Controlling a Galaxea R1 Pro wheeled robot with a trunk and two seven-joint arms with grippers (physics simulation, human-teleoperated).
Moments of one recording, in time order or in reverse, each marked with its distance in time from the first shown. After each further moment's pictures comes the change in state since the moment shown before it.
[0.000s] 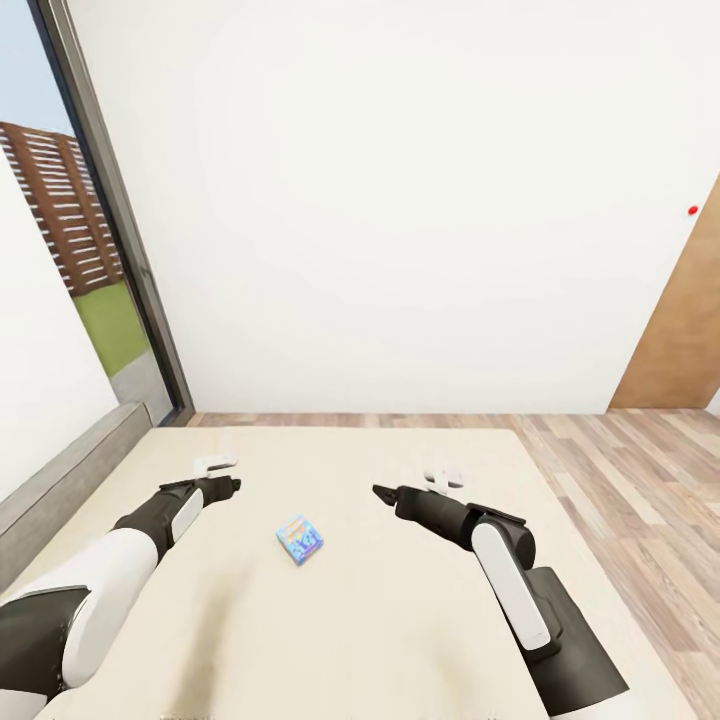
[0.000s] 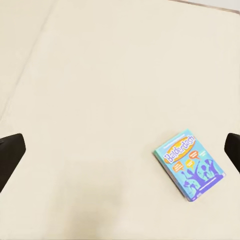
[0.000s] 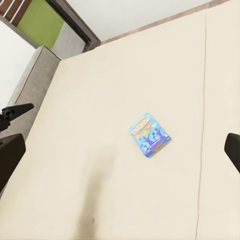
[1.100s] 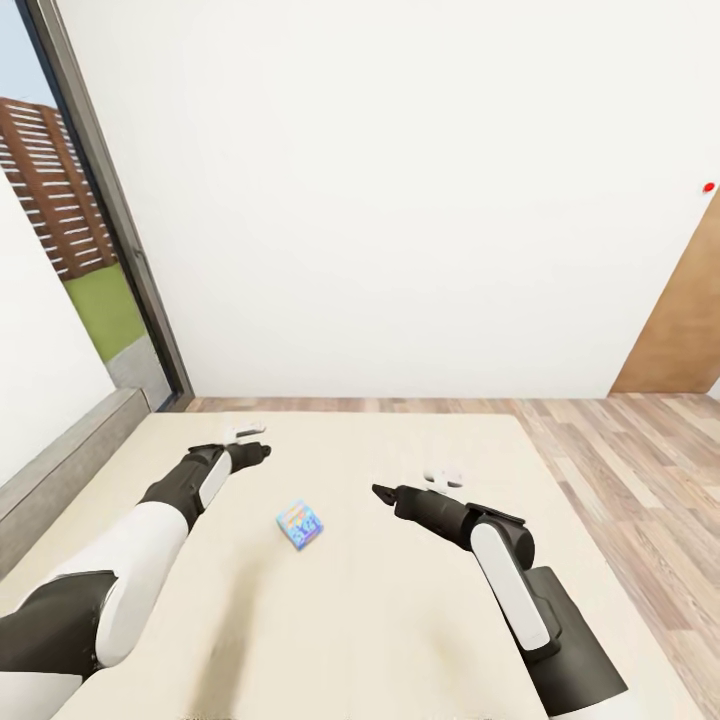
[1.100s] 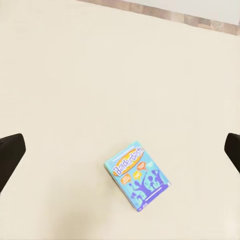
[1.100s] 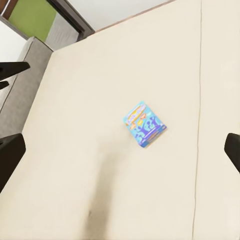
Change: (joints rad) left arm -0.052 -0.096 0.000 -0.151 0.021 0.137 0.012; right arm 0.000 0.002 0.003 0.000 0.002 -0.005 -0.006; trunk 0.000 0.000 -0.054
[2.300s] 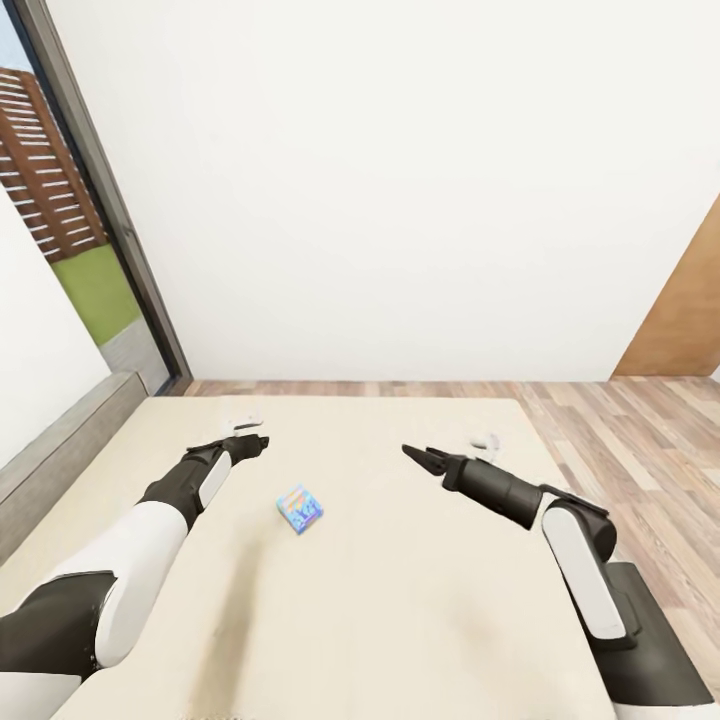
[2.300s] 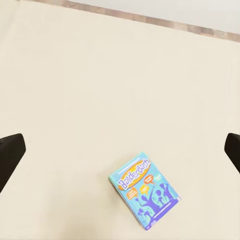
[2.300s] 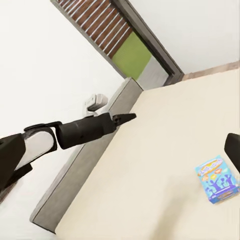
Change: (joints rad) left arm 0.000 0.002 -0.008 -0.004 -0.004 -0.107 0.000; right arm 0.004 -0.128 -0.182 -0.141 -0.015 -0.001 0.574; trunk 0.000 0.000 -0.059
